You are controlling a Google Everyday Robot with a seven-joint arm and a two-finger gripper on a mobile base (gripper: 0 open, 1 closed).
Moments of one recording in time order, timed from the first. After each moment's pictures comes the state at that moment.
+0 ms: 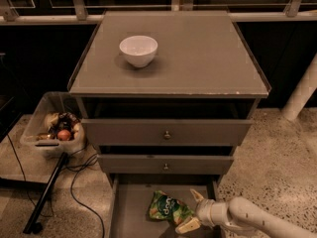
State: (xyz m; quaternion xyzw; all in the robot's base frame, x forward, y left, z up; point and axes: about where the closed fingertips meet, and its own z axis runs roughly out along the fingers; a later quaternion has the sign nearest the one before) arm 0.471 -0.131 0.284 -0.44 0.78 0.26 0.36
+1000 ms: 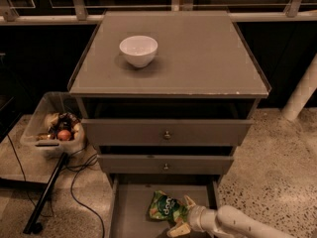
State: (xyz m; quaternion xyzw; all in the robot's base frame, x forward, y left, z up) arm 0.473 -0.102 0.228 -0.42 0.79 0.25 0.37
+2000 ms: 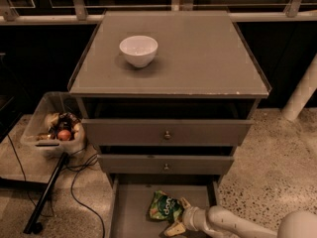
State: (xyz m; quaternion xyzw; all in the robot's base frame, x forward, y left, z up) arm 0.495 -0.096 0.149 -0.43 0.80 0.23 0.35
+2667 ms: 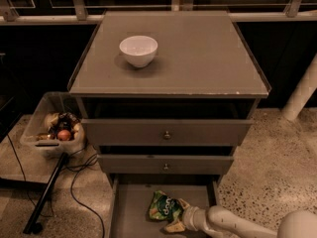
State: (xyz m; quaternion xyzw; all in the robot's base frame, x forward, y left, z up) arm 0.496 -0.096 0.148 -0.43 0.80 0.23 0.35
